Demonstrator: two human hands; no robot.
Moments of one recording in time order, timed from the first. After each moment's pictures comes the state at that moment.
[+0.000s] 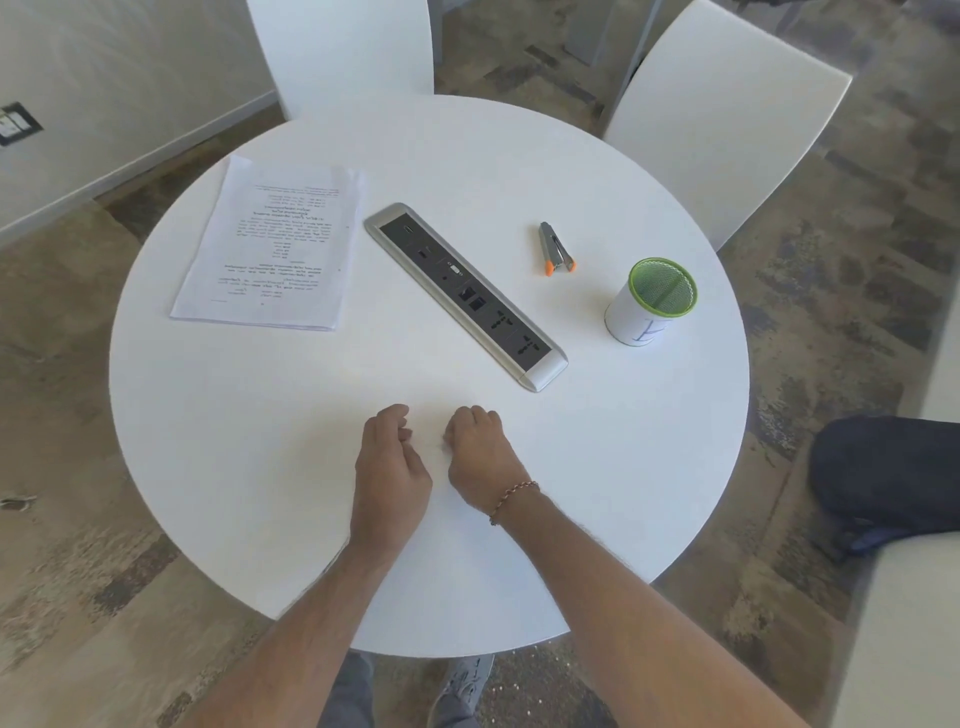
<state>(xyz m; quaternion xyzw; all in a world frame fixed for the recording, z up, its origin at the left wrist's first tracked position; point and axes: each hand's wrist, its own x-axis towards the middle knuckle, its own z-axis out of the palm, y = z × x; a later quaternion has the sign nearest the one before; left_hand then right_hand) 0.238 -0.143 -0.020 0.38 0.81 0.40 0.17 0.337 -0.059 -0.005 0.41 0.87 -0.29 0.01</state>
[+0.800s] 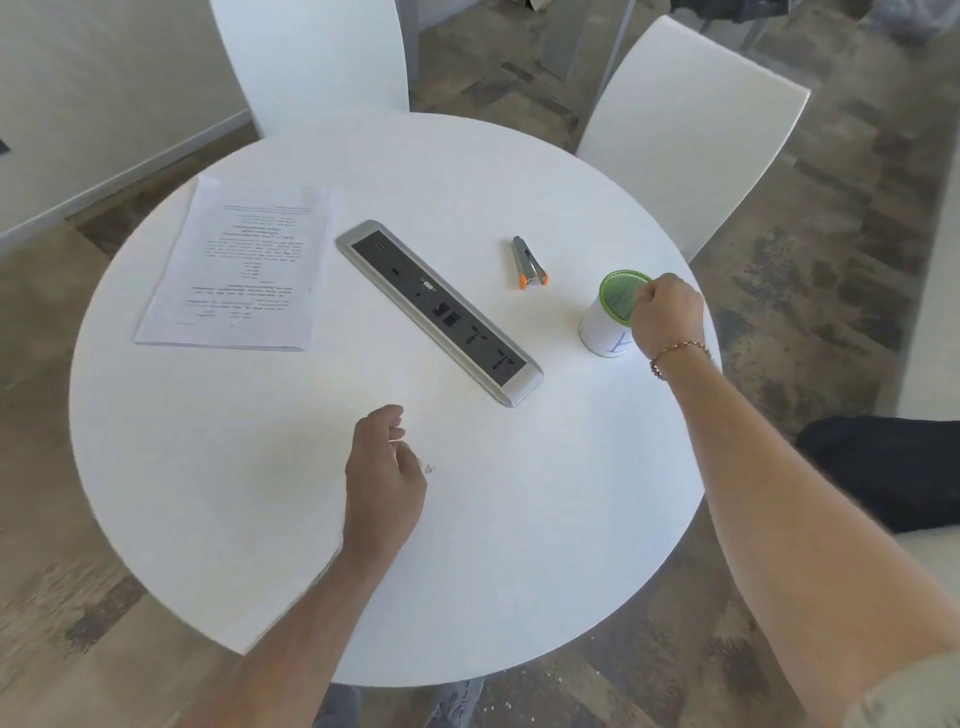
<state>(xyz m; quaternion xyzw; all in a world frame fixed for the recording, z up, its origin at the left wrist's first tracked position) 0.252 -0.118 -0.008 0.39 0.79 0.45 0.17 0.458 0.161 0.068 0.69 0.68 -0.17 -0.18</state>
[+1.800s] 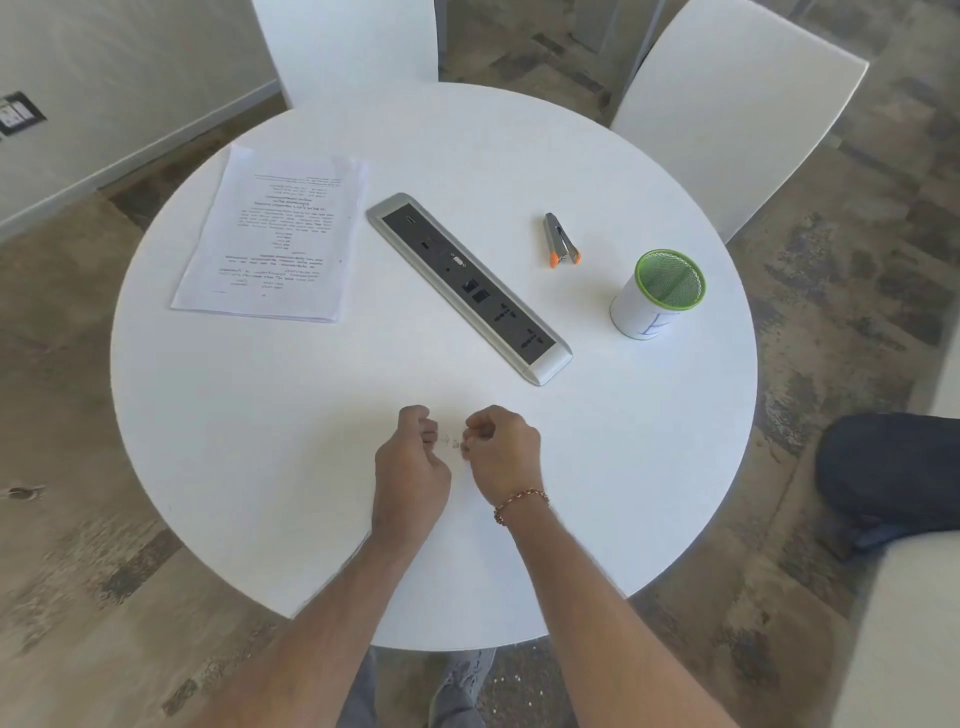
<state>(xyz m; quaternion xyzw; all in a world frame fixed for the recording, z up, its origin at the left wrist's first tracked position) 0.256 -0.134 -0.014 0.33 0.82 0.38 0.26 0.346 -0.062 -0.012 0.61 0.59 -0.50 -0.16</state>
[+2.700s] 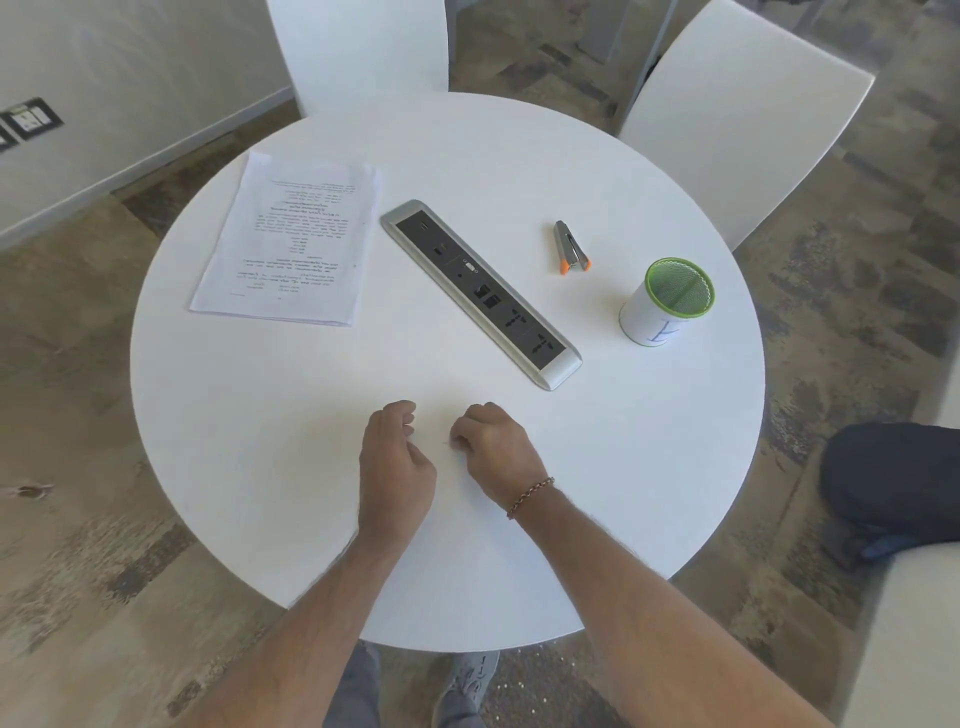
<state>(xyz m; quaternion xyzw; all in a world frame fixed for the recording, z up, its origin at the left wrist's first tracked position) 0.234 -0.144 -0.011 0.35 0.83 0.40 0.16 0.338 -0.052 -0.031 0.37 0.89 -0.24 -0.10</state>
